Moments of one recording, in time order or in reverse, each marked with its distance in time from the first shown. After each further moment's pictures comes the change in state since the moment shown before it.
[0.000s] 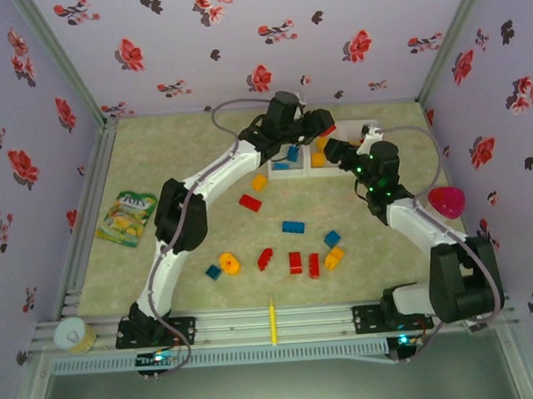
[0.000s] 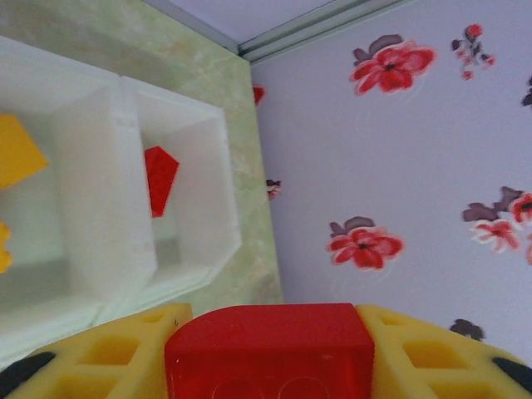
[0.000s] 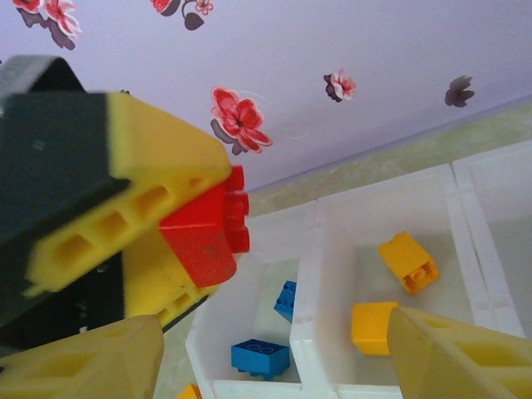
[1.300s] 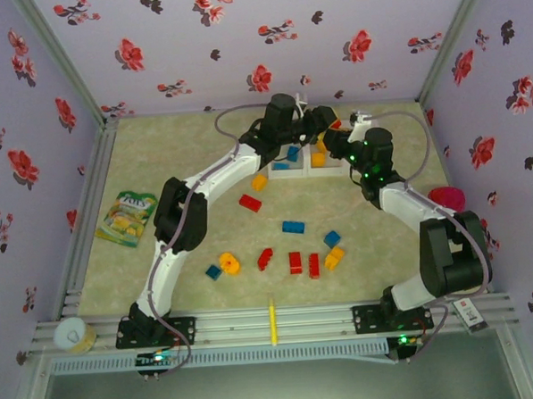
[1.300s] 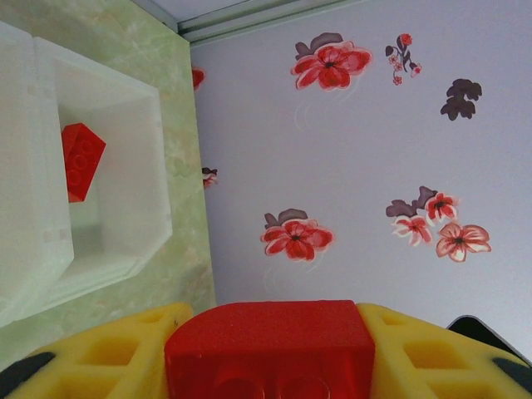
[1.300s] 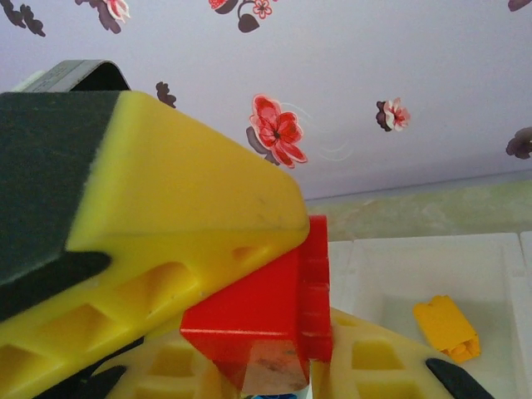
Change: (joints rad) left arm 0.003 -0.004 -0.072 0.193 0.093 -0.160; right arm -0.004 0.143 0.126 0.060 -0.086 -0.127
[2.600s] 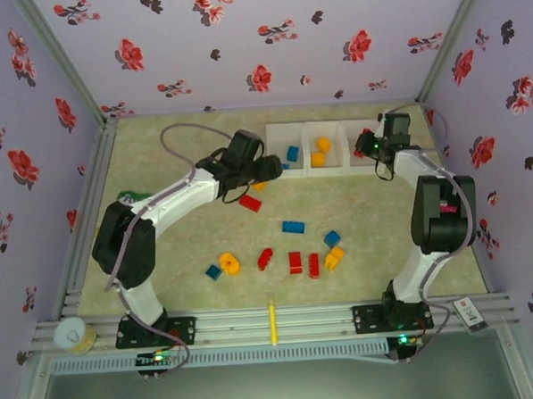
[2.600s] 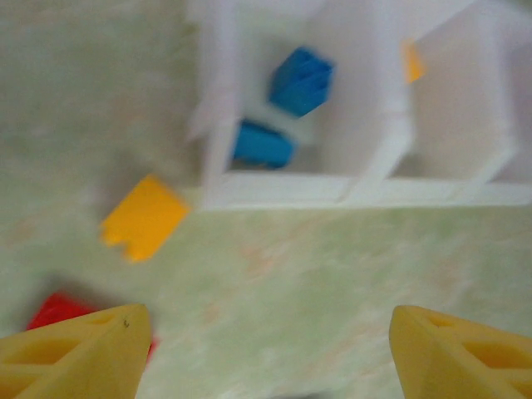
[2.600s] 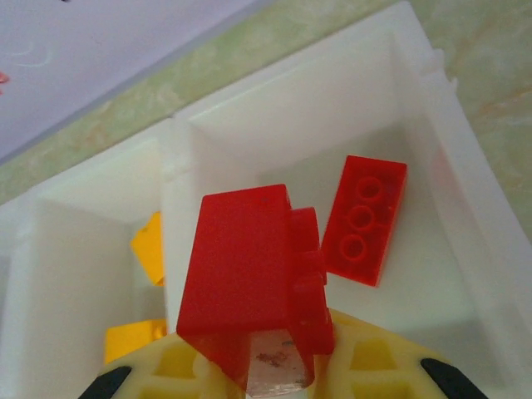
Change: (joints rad) left arm 0.042 -0.515 -0.686 -0.426 -0.458 0.522; right arm -0.237 0.328 0.349 -0.585 0.049 0.011
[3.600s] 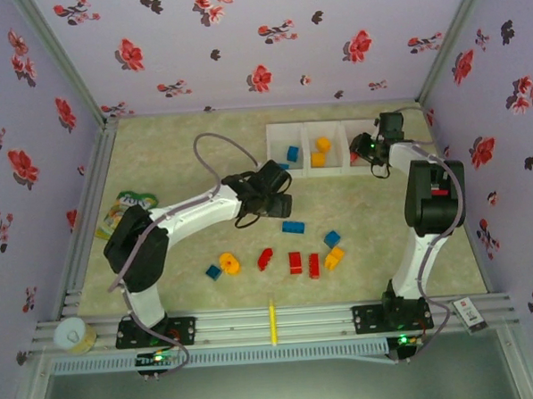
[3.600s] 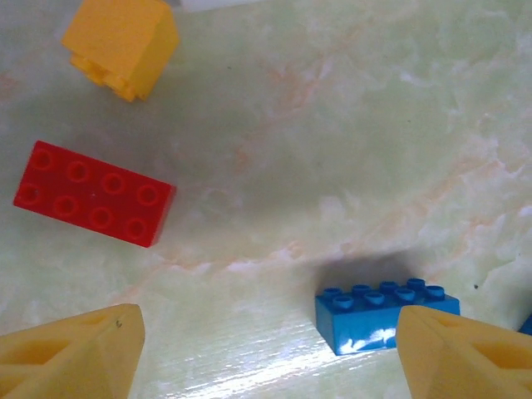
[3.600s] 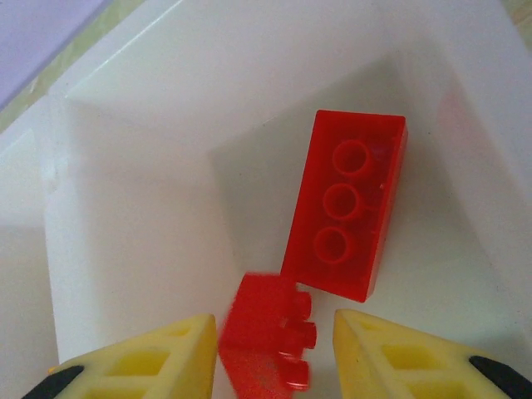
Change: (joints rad) left arm -0.199 0.050 0.015 -0.223 -0.130 0.097; right arm -0.002 0.161 0.113 -0.077 -0.025 0.079
